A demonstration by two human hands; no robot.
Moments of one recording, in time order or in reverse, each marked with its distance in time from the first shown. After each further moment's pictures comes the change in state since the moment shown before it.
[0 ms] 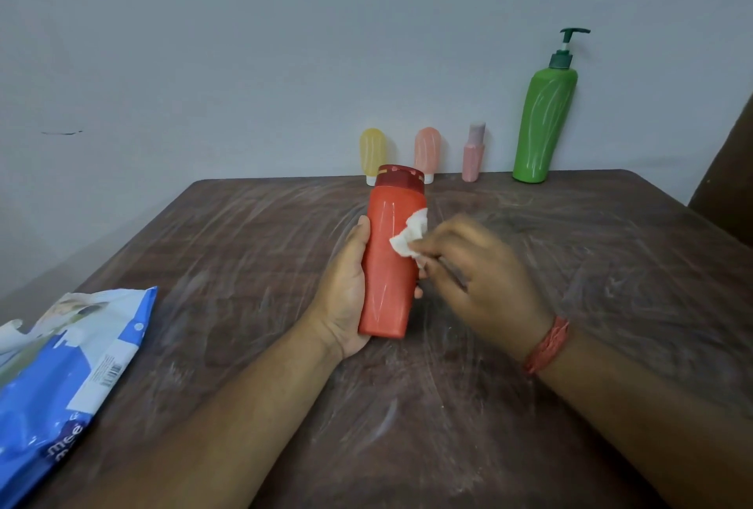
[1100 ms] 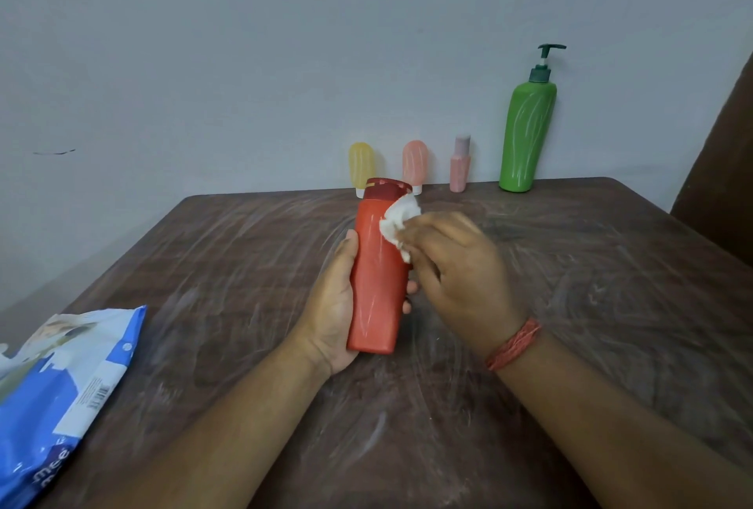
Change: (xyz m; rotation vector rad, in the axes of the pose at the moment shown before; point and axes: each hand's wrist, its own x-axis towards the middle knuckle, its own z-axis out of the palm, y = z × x) left_hand -0.006 0.003 0.007 -0.004 -0.024 0.009; right_hand 0.013 -0.010 0.000 -0.116 0.145 -0.008
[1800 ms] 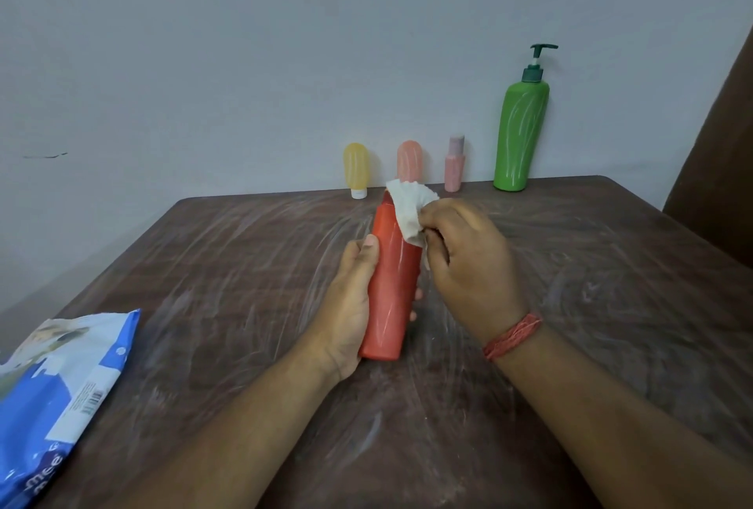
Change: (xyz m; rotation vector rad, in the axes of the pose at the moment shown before) left_hand -0.002 -0.007 0.013 0.214 0.093 0.083; right_hand 0.005 0.010 -0.001 0.011 0.103 0.146
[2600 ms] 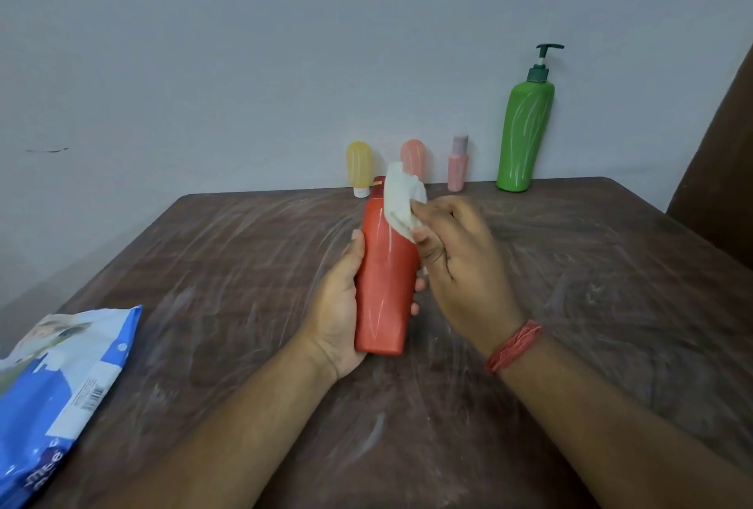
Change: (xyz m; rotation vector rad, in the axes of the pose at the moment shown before) left_hand 0.000 0.005 -0.005 -0.269 -0.086 -0.118; right_hand -0.008 -0.004 0.009 0.224 -0.112 0.134
